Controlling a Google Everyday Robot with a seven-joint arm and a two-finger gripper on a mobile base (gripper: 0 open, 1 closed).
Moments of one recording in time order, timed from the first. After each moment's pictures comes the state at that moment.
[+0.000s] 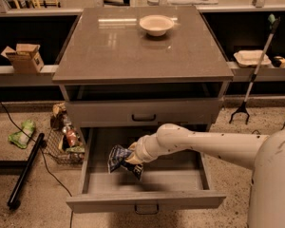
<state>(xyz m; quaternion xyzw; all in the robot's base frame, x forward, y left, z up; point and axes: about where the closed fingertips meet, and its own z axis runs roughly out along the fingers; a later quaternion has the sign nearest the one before) 0.579 0.057 0.476 -0.64 0.67 0.19 0.31</state>
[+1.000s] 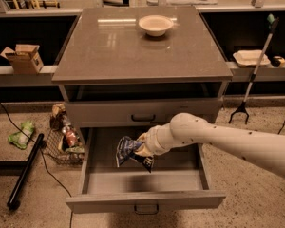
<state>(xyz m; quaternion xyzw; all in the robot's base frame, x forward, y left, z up) 0.572 0.020 0.548 -0.66 0.66 0.16 0.33</state>
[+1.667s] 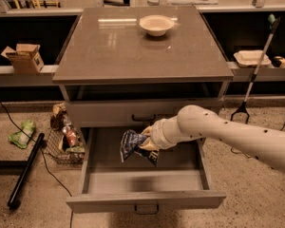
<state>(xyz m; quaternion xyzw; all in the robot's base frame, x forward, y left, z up) 0.572 -0.001 0.593 -0.67 0.64 0.14 0.34</state>
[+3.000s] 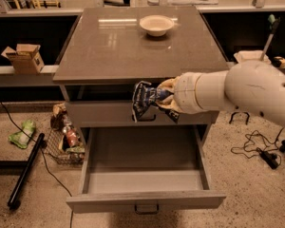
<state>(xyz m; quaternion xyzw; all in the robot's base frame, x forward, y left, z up) 0.554 -0.053 0.837 -0.70 0.55 -0.04 0.47</state>
